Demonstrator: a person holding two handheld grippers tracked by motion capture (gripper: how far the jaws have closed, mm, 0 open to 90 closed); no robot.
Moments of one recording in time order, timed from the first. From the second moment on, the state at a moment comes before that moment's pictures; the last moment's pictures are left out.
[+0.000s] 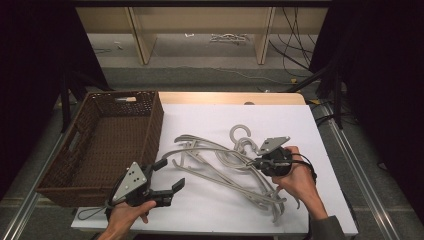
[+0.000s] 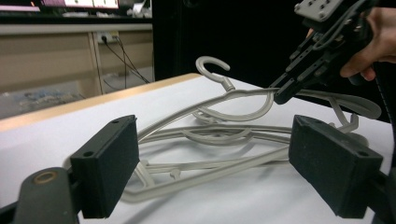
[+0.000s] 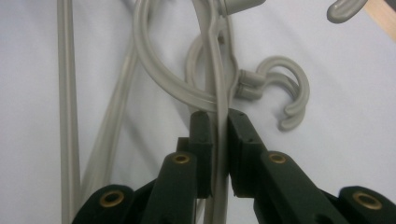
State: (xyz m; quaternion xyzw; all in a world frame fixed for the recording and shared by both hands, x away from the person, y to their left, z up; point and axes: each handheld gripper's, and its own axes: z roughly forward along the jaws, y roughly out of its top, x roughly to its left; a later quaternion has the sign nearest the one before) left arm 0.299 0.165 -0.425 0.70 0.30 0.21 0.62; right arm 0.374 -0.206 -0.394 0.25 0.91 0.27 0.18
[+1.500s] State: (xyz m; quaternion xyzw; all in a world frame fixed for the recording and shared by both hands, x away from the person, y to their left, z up) left arm 0.354 0.074 -0.399 0.89 0.16 0.11 0.40; right arm 0.334 -0.170 -0.368 0.09 0.95 0.26 0.18
